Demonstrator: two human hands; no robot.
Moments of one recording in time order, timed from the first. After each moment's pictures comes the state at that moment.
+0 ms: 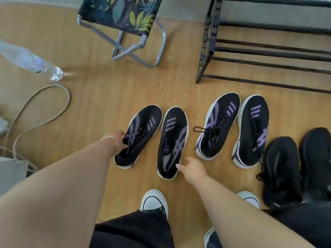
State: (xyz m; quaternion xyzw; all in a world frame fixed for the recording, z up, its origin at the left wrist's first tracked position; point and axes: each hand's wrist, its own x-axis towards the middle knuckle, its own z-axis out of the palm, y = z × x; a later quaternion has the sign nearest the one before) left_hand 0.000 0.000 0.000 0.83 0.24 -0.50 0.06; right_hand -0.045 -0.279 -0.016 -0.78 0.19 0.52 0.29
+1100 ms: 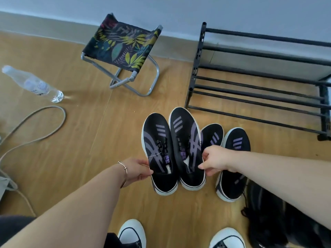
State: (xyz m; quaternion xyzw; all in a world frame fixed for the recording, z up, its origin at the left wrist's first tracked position) left_hand -0.001 -0.099 0.000 0.55 0.39 -0.43 0.60; right_hand 0.117 -0.388 0.032 -0.76 0.08 0.58 0.29
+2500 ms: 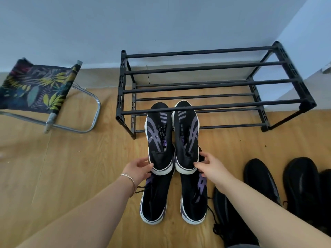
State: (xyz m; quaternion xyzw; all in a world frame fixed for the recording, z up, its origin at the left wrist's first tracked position) left_hand 0.117 -0.257 -0.047 0.66 0.35 -0.30 0.59; right_hand 0.121 -0.530 -0.014 -0.75 0.27 0.32 0.51
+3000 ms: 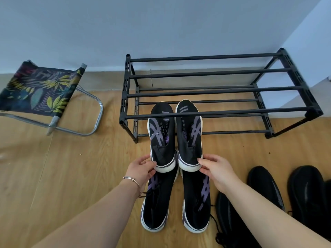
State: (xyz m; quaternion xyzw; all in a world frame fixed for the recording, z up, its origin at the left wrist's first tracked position) left_hand 0.132 -0.274 -0.034 0.53 0.42 -0.21 0.71; right_hand 0.137 -0.529 -0.022 -0.62 0.38 0.22 0.65
